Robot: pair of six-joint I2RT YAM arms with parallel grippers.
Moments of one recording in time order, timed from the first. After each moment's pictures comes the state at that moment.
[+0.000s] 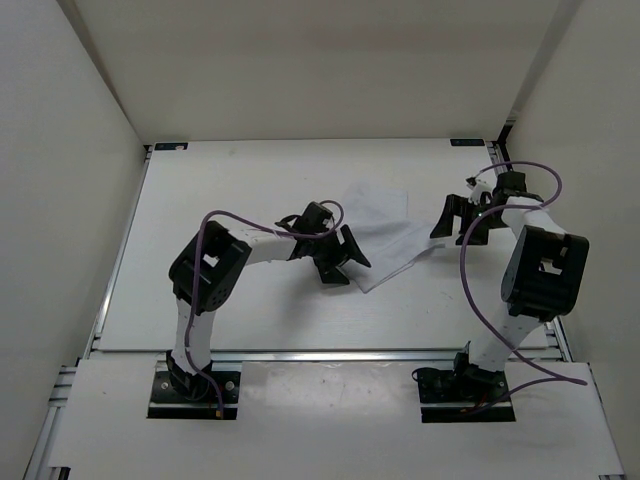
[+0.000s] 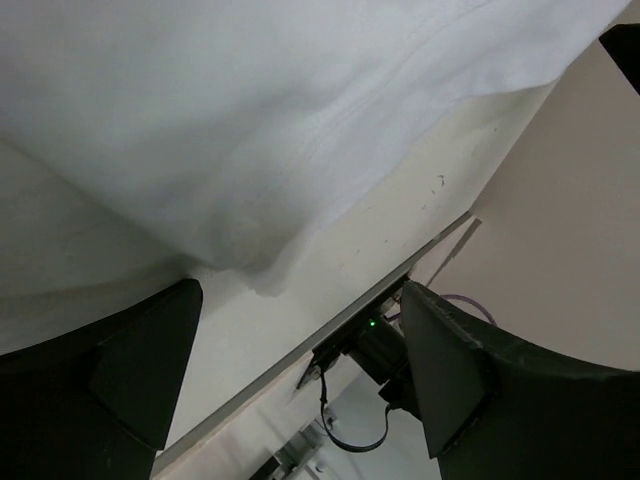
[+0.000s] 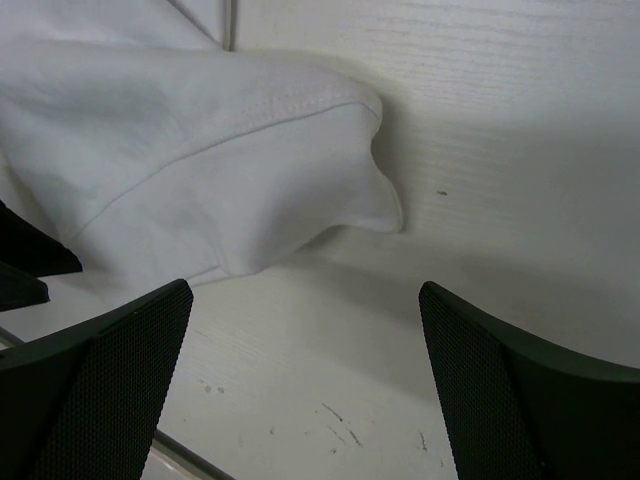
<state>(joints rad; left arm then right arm) -0.70 2.01 1.21 -0.10 0.50 -1.16 -0.23 1.77 1.21 -0.67 -0.59 -0.13</state>
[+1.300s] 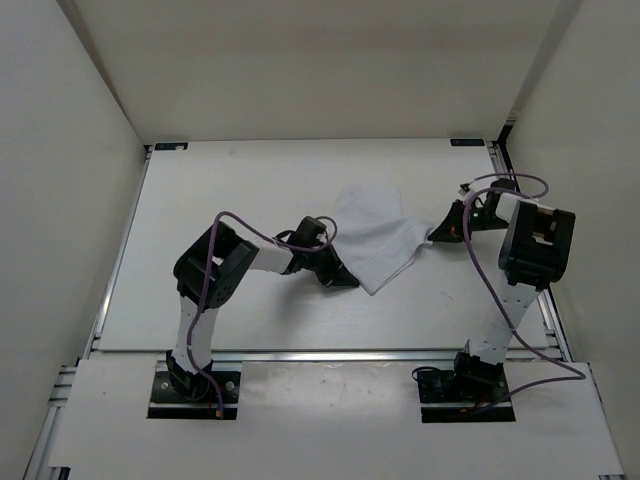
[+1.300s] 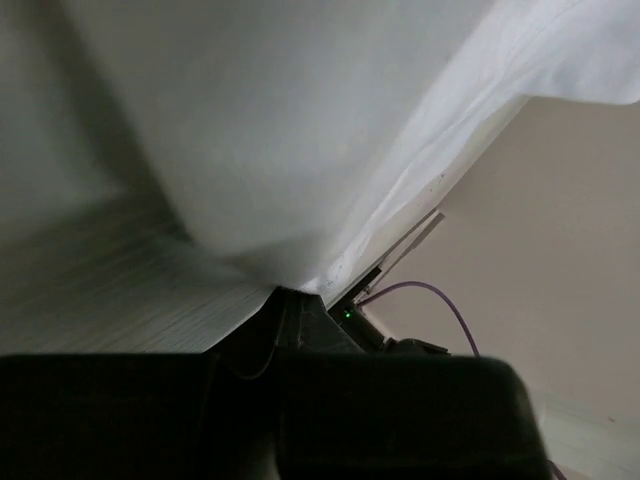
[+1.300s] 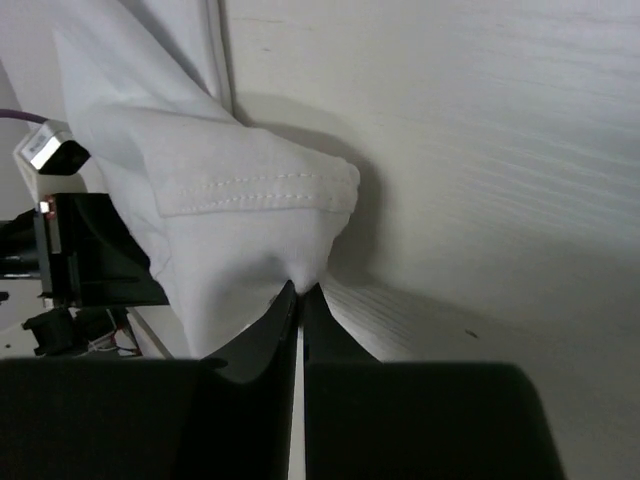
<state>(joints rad) -0.69 2.05 1.05 0.14 0.57 -1.32 -0.26 2.08 1.34 -0.64 -0.85 -0.05</state>
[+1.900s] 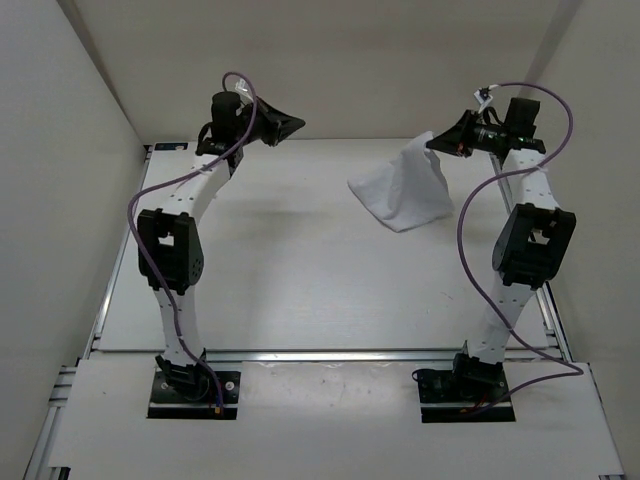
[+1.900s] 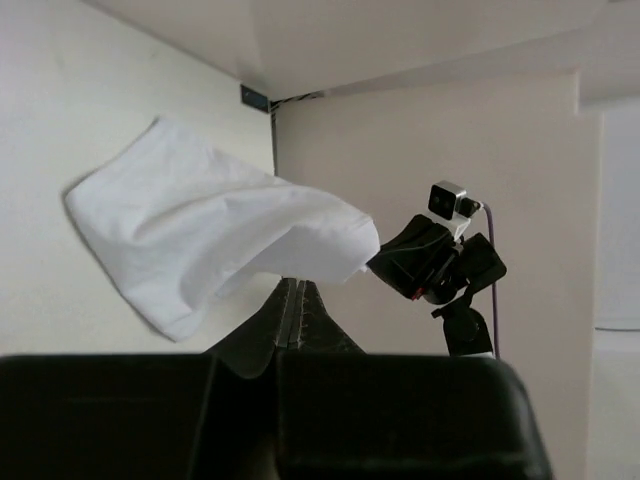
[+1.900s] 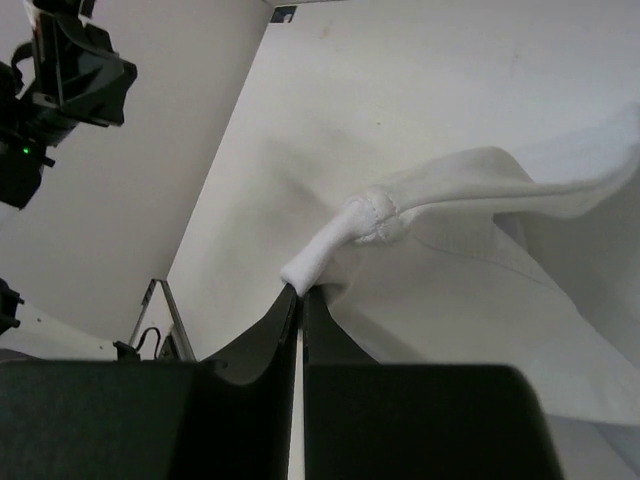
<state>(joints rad) -0.22 2.05 1.78 0.04 0.56 -1.17 -0.19 2.07 1.85 -0.34 -1.16 0.37</state>
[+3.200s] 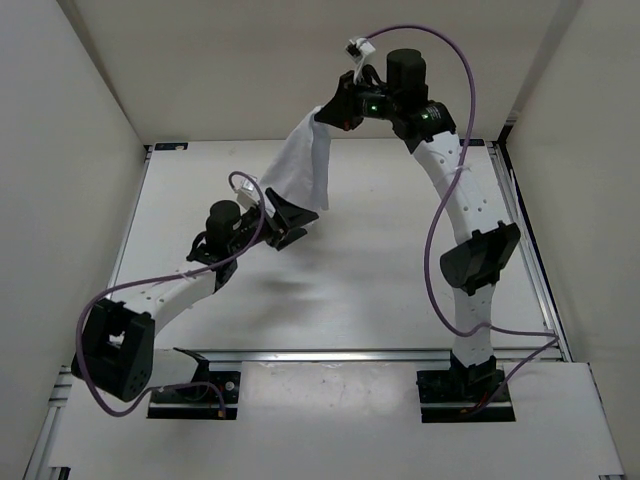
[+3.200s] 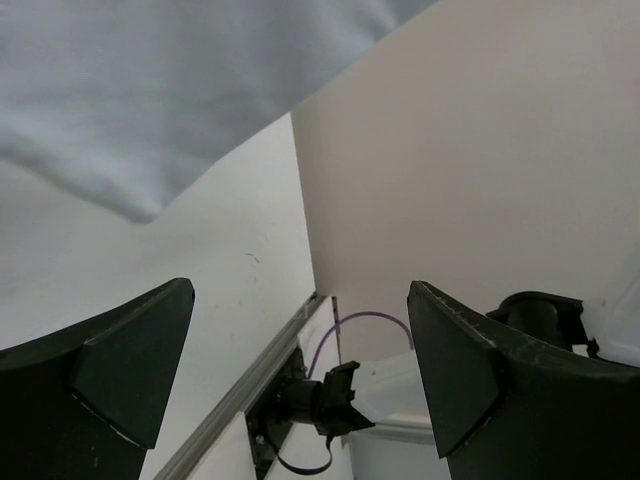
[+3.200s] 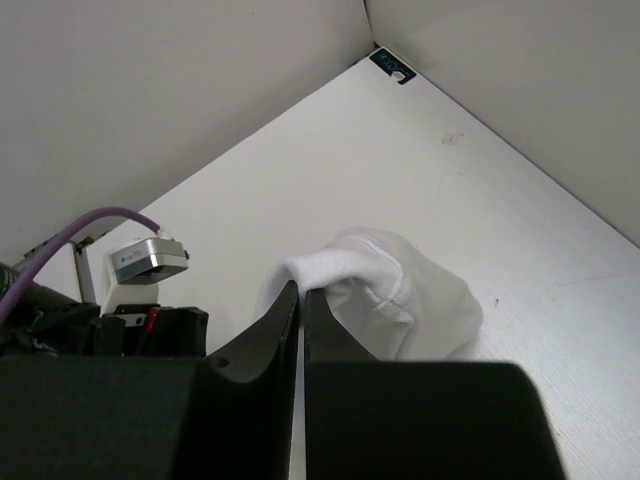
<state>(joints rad) -0.41 1.33 0.70 0.47 0.51 -1.17 0.43 2.08 2.41 -0.55 -0.72 0.15</state>
